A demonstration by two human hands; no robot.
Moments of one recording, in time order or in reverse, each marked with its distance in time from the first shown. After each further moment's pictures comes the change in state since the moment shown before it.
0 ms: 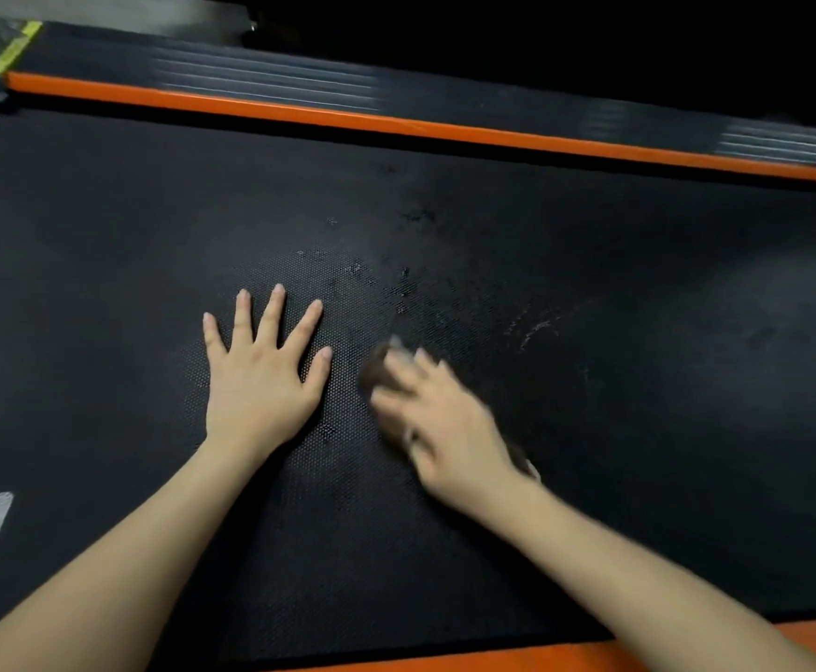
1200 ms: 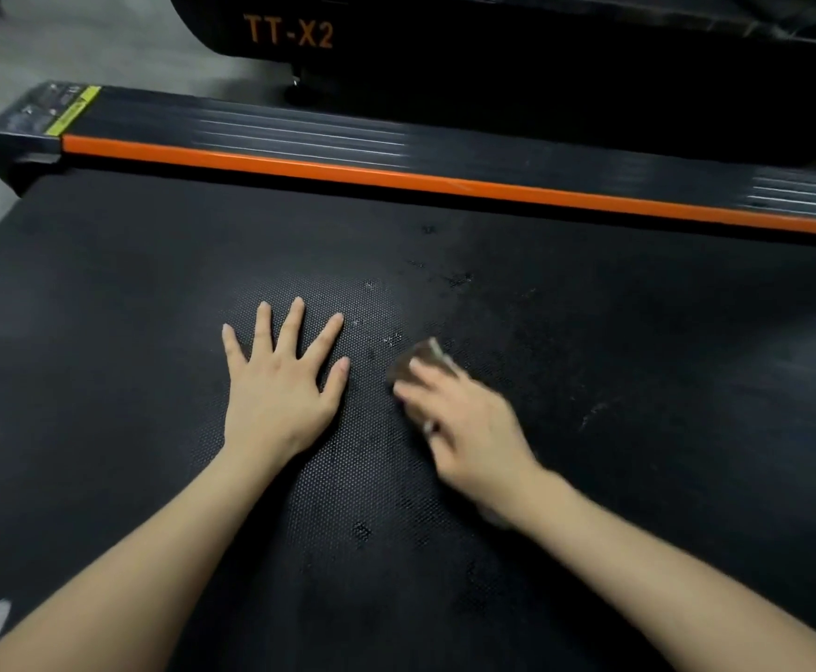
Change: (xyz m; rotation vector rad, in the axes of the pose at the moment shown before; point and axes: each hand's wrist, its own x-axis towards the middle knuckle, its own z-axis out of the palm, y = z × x) left_hand 0.067 -0.023 0.002 0.018 0.015 -0.028; right_hand 0.086 0.026 -0.001 0.041 0.077 -0.018
